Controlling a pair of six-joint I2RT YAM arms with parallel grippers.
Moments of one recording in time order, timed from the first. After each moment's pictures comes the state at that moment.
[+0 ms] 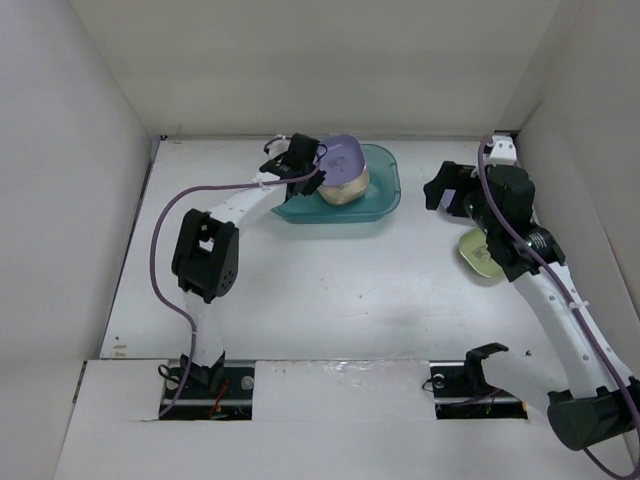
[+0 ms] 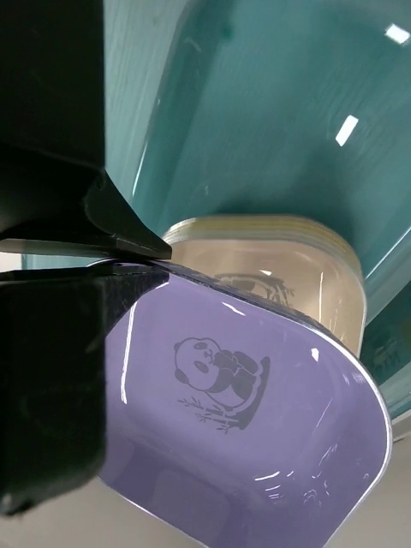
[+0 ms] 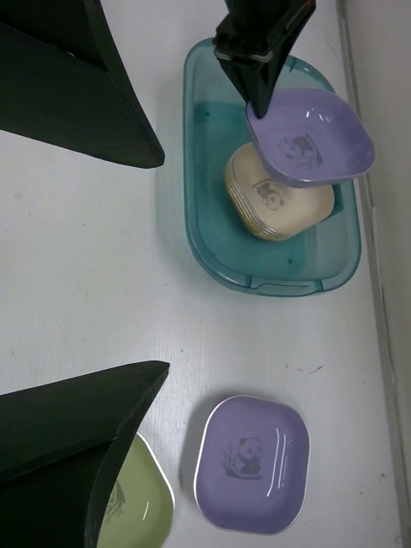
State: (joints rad) left arm -0.48 1.97 1.62 -0.41 -0.21 -1.15; right arm 0.29 1.01 1.13 -0.42 0.12 0.28
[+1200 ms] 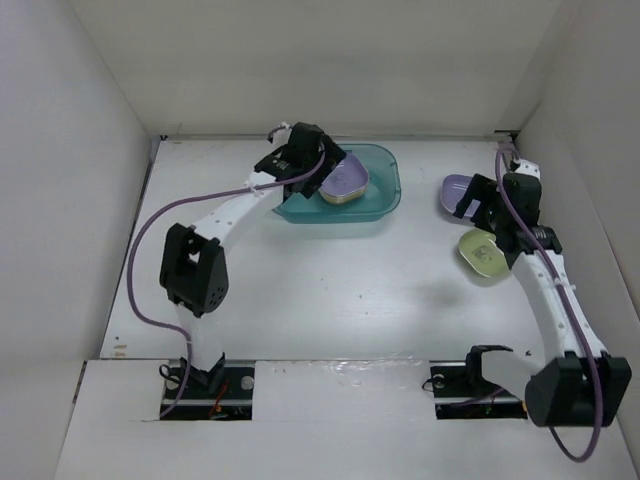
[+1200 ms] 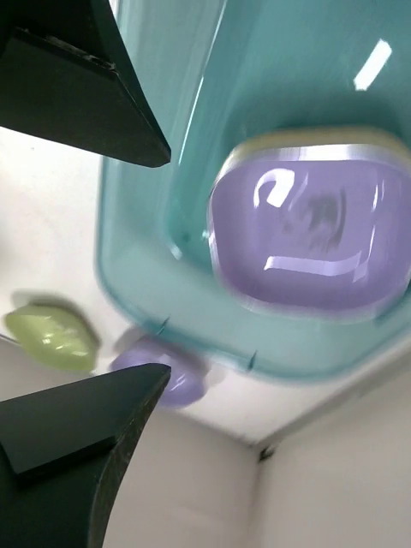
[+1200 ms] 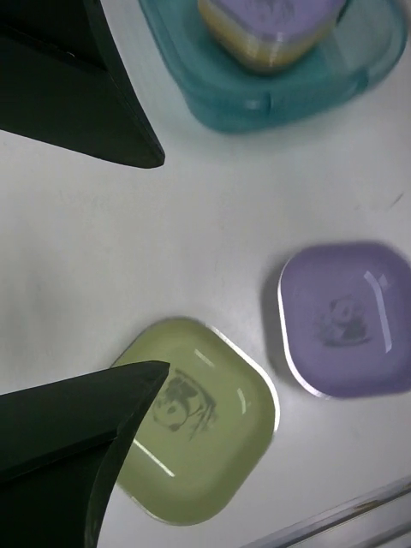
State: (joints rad) left arm -0.54 1.92 1.68 -0.47 -0.19 -1.25; right arm 0.02 1.05 0.99 -0.45 0.12 0.35
